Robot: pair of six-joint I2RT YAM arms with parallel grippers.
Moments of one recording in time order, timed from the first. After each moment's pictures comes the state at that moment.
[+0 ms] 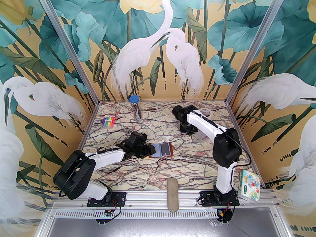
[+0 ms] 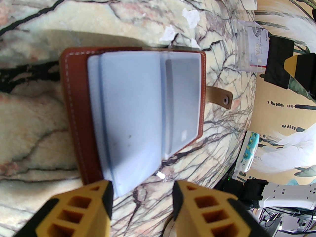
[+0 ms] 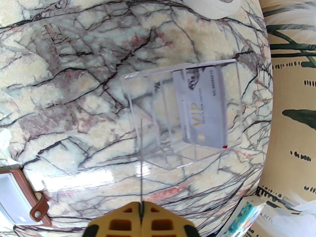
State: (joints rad) left arm -0.56 1.48 0.63 -0.06 0.44 -0.82; right arm 0.52 1.95 1.67 -1.30 0.36 0.57
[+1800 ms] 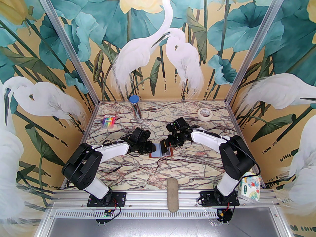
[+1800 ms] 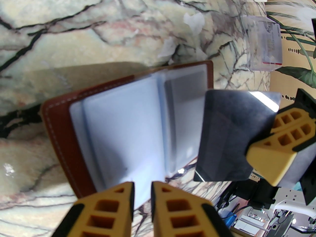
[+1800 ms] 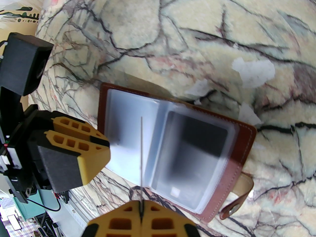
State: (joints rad) left arm -0.56 1.60 0.79 -0.19 0.41 -0.70; right arm 0.56 1.73 1.10 -0.48 -0.58 0.43
